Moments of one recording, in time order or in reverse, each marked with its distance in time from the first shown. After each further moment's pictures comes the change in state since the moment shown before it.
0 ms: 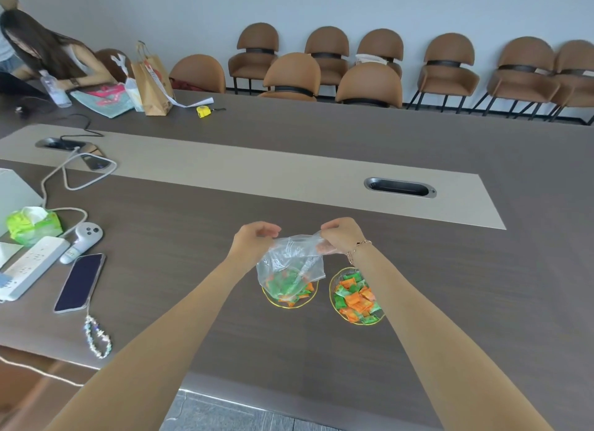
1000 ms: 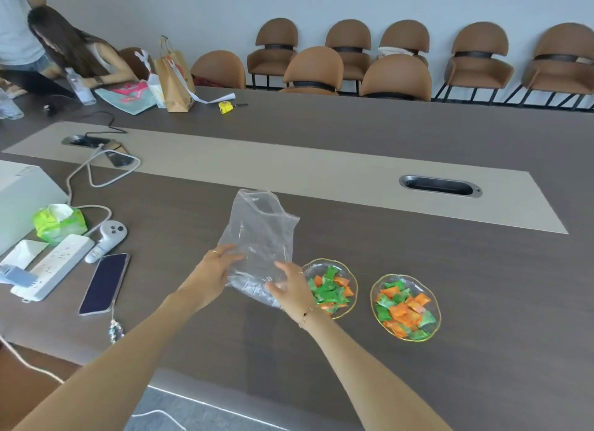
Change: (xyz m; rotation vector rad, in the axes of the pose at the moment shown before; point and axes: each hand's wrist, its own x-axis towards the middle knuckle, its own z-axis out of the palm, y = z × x) left_hand 0.039 -0.151 -0.113 0.719 -0.102 0.287; right_hand 0.006 0.049 0.198 -0.116 -0.234 -0.315
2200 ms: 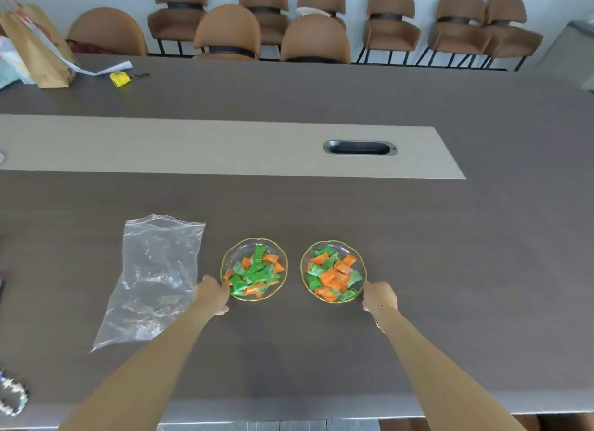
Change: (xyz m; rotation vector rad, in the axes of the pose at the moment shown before) left_hand 0.045 0.100 0.147 -0.483 -0.233 -0.671; right_hand -0.078 0.221 -0.171 0.228 0.576 0.852
